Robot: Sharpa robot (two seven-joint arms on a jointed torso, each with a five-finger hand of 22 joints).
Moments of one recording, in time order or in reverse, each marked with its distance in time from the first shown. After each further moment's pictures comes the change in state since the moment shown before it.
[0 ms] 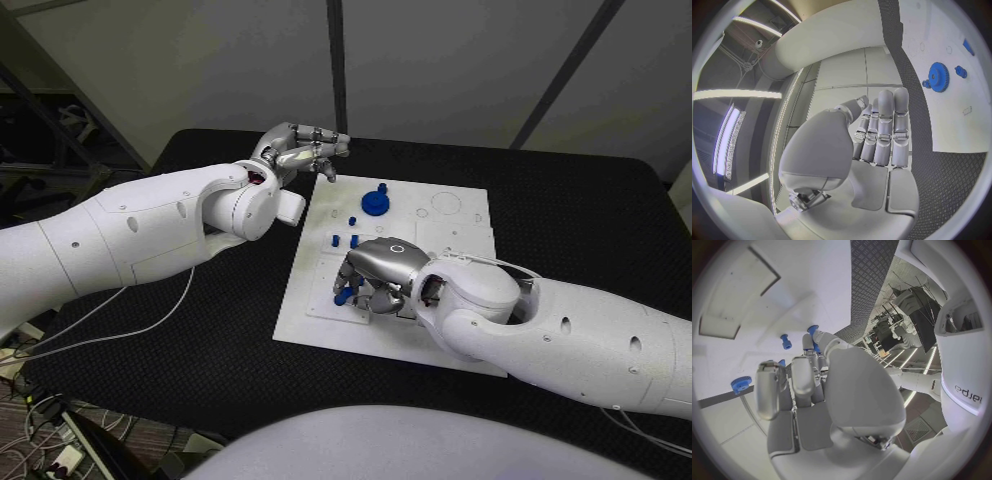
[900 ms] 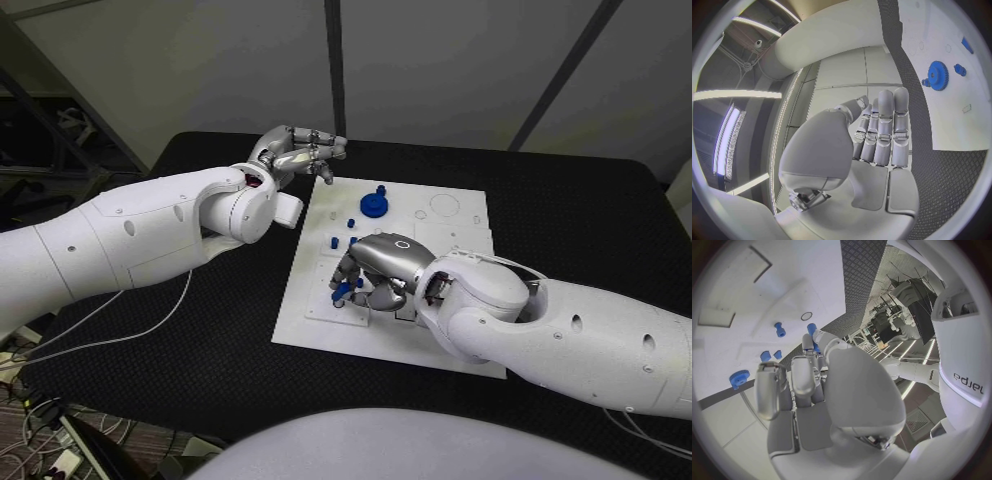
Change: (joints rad) left arm 0.000 -0.003 0.000 0.001 0.000 -0.004 0.001; left_hand 0.000 0.000 0.000 0.000 0.000 0.000 0.000 0.000 0.000 0.000 0.000 0.000 0.000 0.000 0.000 0.000 0.000 0.000 0.000 0.000 0.000 0.000; right arm 0.008 -0.024 0.006 0.032 0.066 -0.062 0.022; right_hand 0.006 0.003 -0.002 0.003 -0.003 0.000 0.000 0.003 0.001 -0.003 -0.004 0.004 -0.002 0.000 0.000 0.000 0.001 0.000 0.000 0.000 0.000 0.000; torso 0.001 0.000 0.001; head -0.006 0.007
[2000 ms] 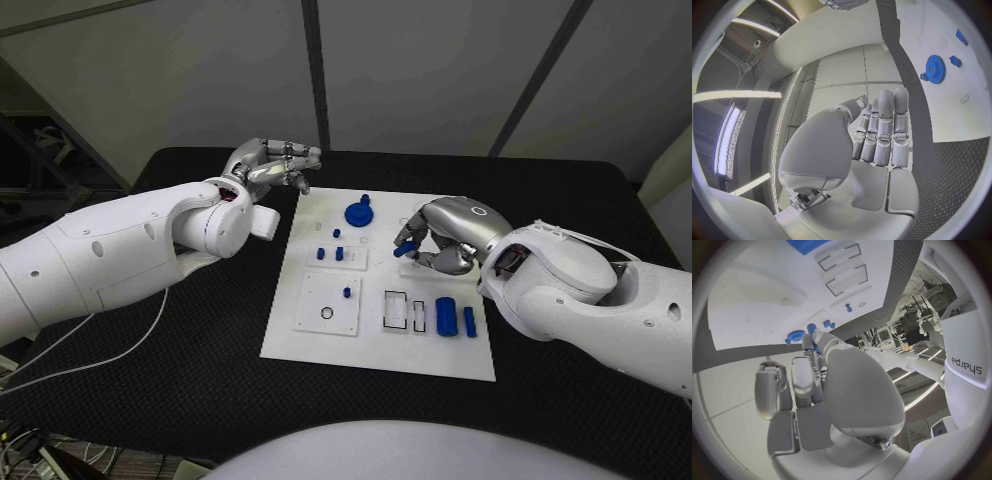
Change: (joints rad) left arm 0.000 -0.025 0.000 0.003 0.000 -0.002 0.002; left_hand -0.005 -0.005 0.000 0.000 0.000 0.004 0.004 -0.004 0.001 0.000 0.000 -0.005 0.000 0.000 0.000 0.000 0.002 0.000 0.000 0.000 0.000 0.000; right arm 0.032 -0.270 0.084 0.082 -0.076 -0.073 -0.078; right_hand 0.017 0.008 -0.011 0.000 -0.005 0.000 -0.001 0.008 0.004 0.000 0.000 0.013 -0.002 0.000 0.000 0.000 -0.001 0.000 0.000 0.000 0.000 0.000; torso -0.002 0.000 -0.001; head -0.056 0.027
